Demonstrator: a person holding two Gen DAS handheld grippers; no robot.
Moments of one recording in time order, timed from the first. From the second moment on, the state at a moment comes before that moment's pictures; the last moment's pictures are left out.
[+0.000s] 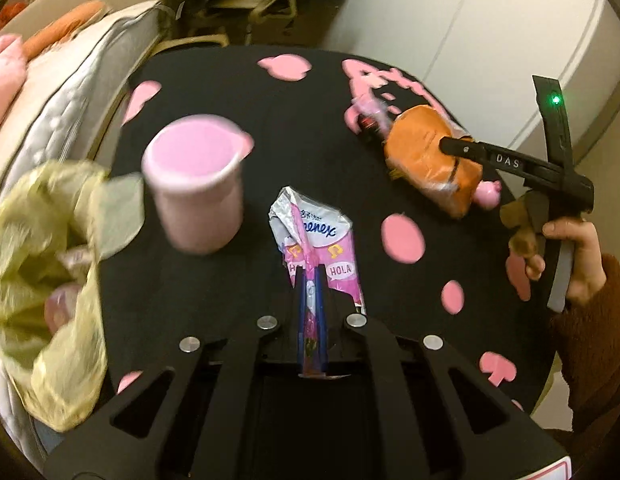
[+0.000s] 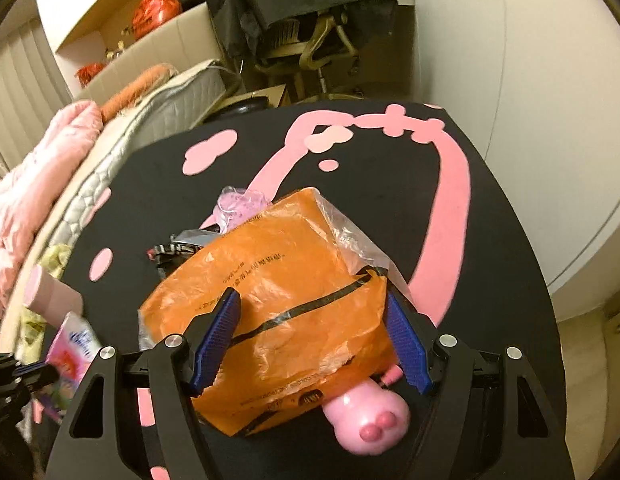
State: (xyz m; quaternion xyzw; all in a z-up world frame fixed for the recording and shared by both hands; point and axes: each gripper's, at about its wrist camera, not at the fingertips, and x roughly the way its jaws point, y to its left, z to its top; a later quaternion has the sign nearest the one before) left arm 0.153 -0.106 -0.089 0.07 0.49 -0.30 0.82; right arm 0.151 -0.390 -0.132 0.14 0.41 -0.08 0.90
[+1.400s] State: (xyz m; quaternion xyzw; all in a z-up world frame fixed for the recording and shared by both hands) left arm 0.133 -0.053 -0.086 0.00 0.47 -0.28 0.84; right arm 0.118 -0.326 -0.121 0.19 0.36 0.03 0.91
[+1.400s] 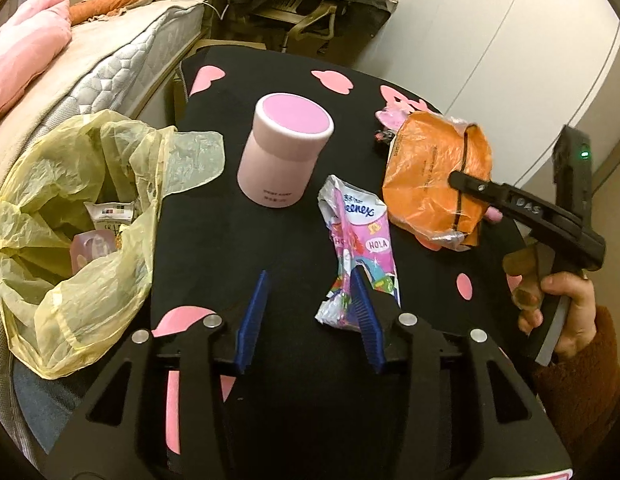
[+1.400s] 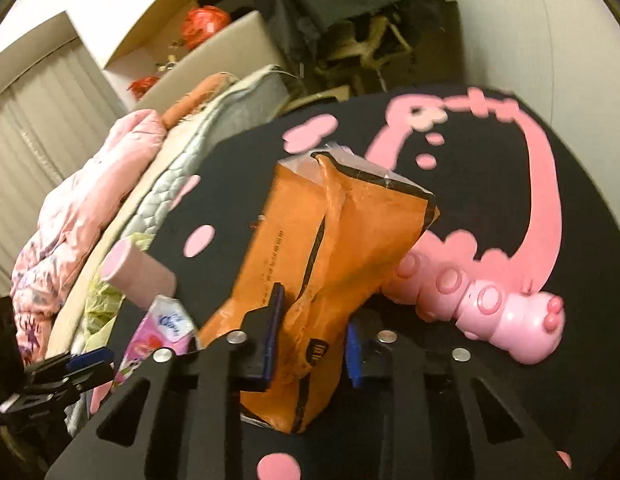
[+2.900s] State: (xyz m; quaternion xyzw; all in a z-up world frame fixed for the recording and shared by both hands) left arm 0.123 0.066 0.019 -0.03 0.32 -0.18 0.93; right arm 0.106 -0.158 0.019 -0.02 0.27 0.19 0.95
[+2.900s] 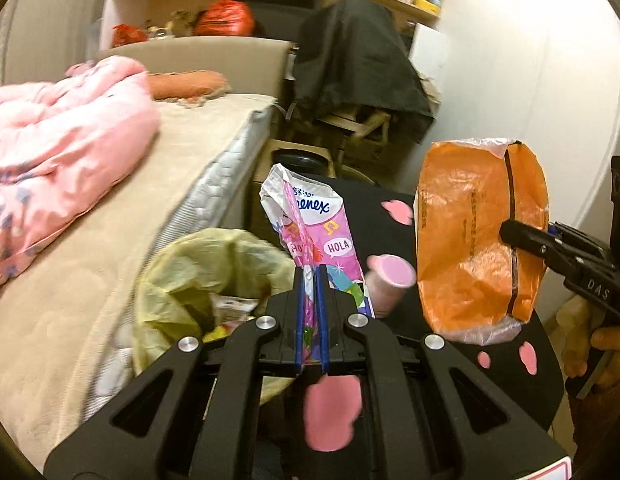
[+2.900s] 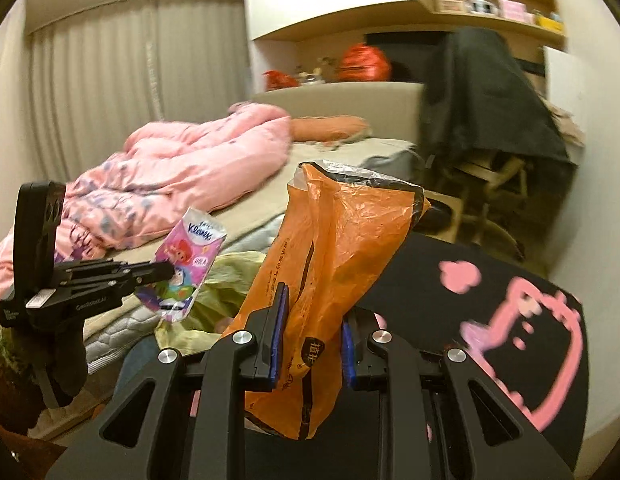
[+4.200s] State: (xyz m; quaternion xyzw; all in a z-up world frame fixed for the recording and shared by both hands) left arm 0.210 0.161 -0.124 -0.10 0.47 -0.12 0.87; right arm 0.298 0.011 -0.142 -0.07 0.51 0.29 0.81
